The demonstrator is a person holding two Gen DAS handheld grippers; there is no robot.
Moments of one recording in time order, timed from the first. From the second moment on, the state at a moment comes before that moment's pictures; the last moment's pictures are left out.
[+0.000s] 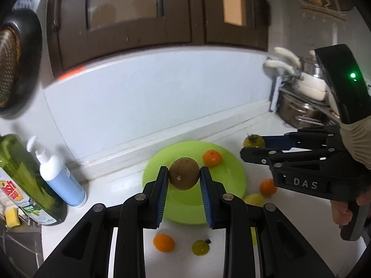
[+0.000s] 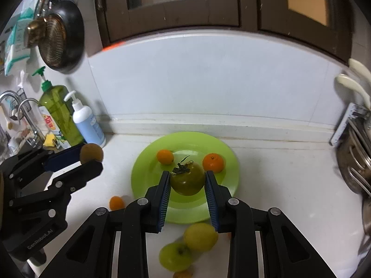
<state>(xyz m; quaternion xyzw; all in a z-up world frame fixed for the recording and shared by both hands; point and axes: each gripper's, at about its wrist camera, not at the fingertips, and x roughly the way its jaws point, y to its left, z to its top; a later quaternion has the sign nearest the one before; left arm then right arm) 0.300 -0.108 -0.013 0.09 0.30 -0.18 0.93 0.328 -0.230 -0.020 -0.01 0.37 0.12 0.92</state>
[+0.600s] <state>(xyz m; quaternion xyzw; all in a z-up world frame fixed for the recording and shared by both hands) 0.394 -0.114 -0.088 0.07 0.43 -0.17 0.88 0.406 -0.228 -0.078 -0.03 0.46 0.09 0.88</state>
